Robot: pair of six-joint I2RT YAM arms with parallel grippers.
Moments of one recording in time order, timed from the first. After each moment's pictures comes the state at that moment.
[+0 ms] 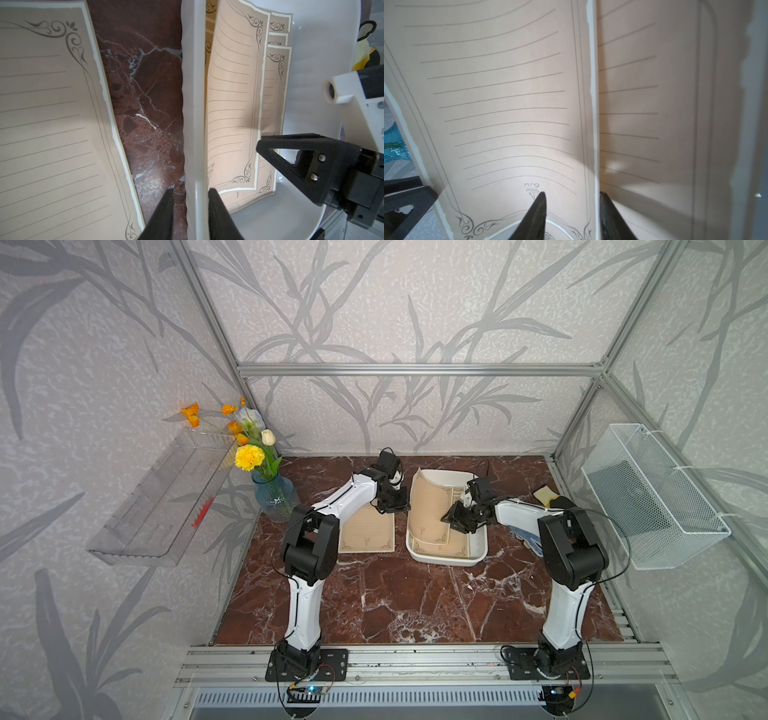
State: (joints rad) left arm -0.42 2.07 1.70 -0.77 0.33 -0.42; right arm 0.32 1.96 1.22 -0.29 -0.45 0.82
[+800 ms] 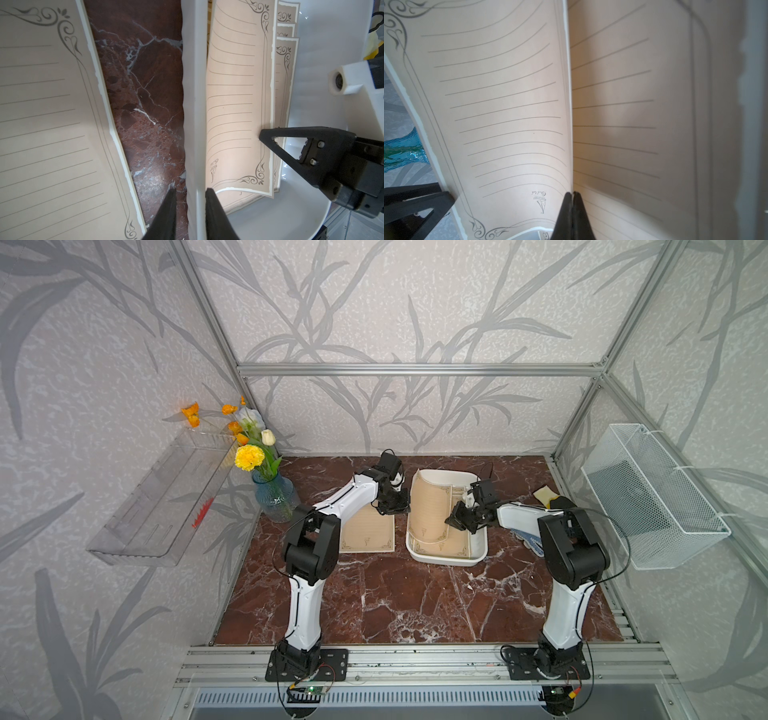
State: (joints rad) left arm -0.42 2.07 1.70 -0.78 0.33 -0.41; right arm 0.30 1.96 1.16 -0.17 -0.48 0.85
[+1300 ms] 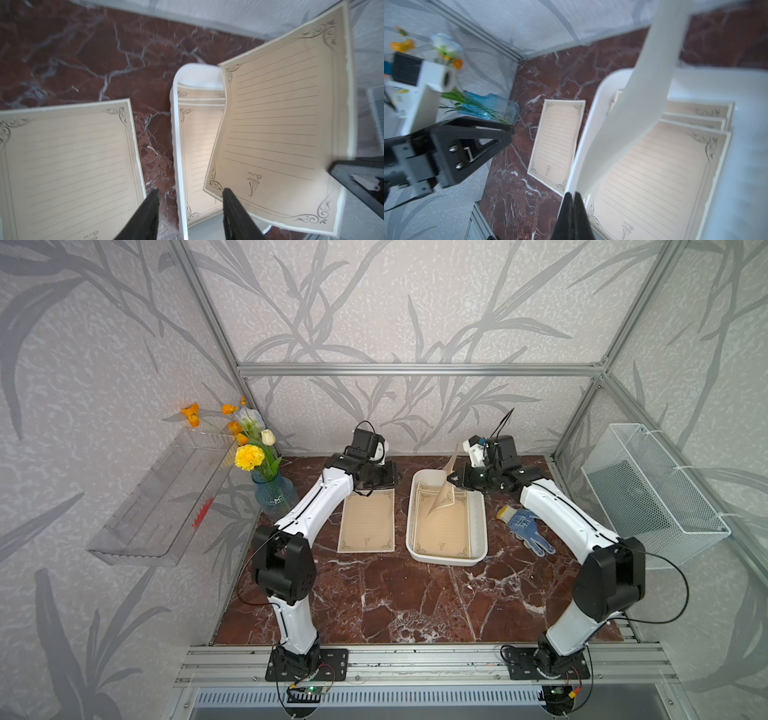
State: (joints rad) left arm -0.32 1.79 1.69 -0.67 0.34 -0.40; right arm 0.37 1.68 1.61 -0.57 -0.42 0.42
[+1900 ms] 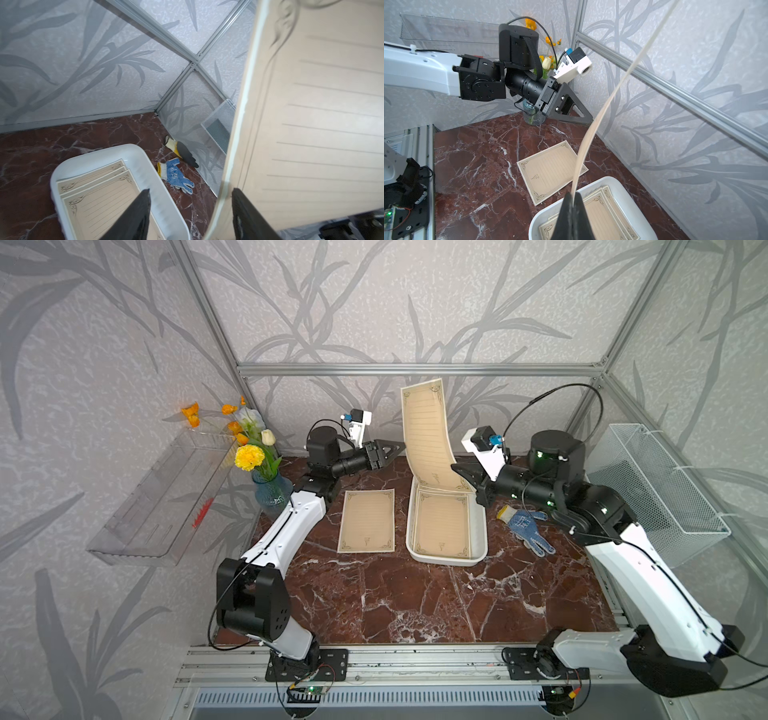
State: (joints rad) left arm -0.21 1.55 1.35 0.21 0.91 -0.72; right arm 0.64 1.26 1.70 -0.69 -0.26 -0.29
